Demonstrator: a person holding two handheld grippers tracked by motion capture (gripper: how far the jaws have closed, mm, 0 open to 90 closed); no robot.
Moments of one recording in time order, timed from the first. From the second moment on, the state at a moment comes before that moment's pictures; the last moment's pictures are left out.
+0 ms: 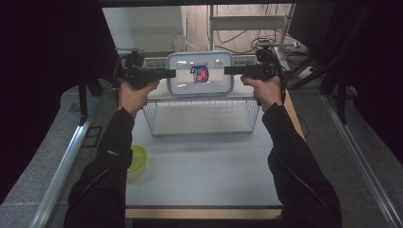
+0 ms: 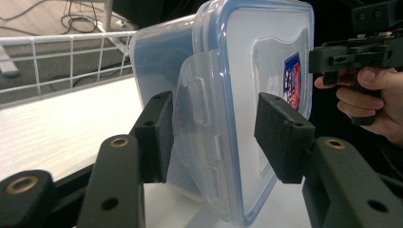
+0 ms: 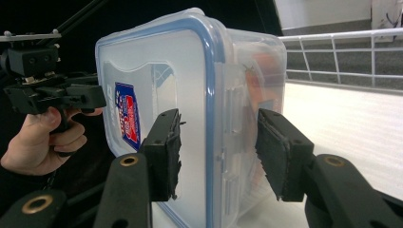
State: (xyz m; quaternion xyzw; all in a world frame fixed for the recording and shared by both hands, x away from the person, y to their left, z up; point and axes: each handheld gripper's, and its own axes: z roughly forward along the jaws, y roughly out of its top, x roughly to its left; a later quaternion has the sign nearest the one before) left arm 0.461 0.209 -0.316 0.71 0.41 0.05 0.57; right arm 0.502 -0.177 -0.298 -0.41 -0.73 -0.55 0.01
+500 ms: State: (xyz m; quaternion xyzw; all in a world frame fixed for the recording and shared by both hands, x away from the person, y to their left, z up) left arm 0.459 0.197 -0.323 0.74 0.41 0.12 0.53; right arm 0.506 -0.175 -0.307 -0.42 -0.72 -0.55 -0.01
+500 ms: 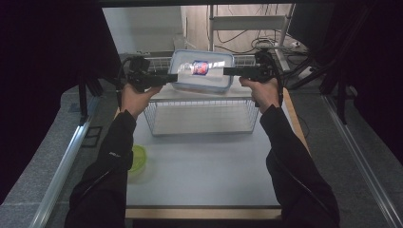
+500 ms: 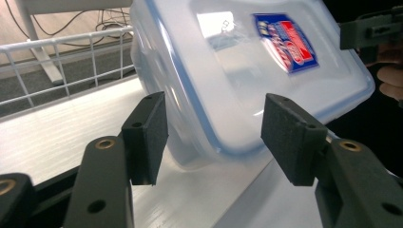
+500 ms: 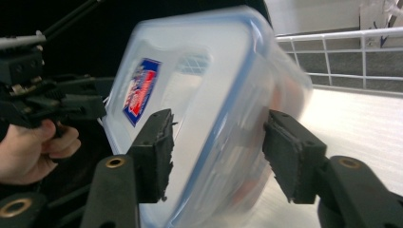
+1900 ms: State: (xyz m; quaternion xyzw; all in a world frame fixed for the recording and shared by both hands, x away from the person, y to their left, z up) left arm 0.442 0.181 -0.341 0.75 0.39 0.13 0.52; right arm 0.451 -0.154 -0.340 -0.35 -0.79 -0.49 -0.12
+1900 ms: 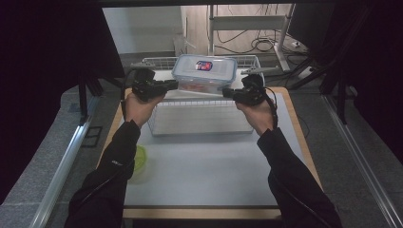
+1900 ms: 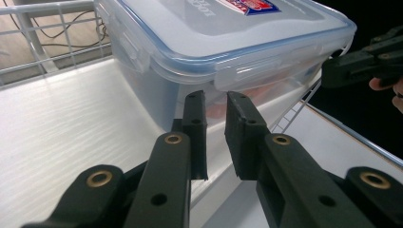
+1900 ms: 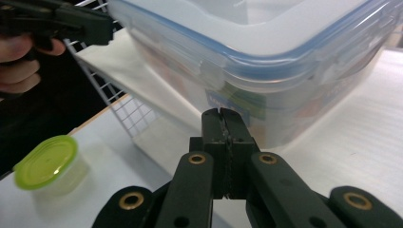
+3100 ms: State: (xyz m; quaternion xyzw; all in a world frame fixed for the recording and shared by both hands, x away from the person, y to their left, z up) left arm 0.447 0.175 -0.347 0.75 0.40 0.13 0.50; right arm 0.463 -0.164 -0.342 -0.39 -0.76 -0.50 -0.14
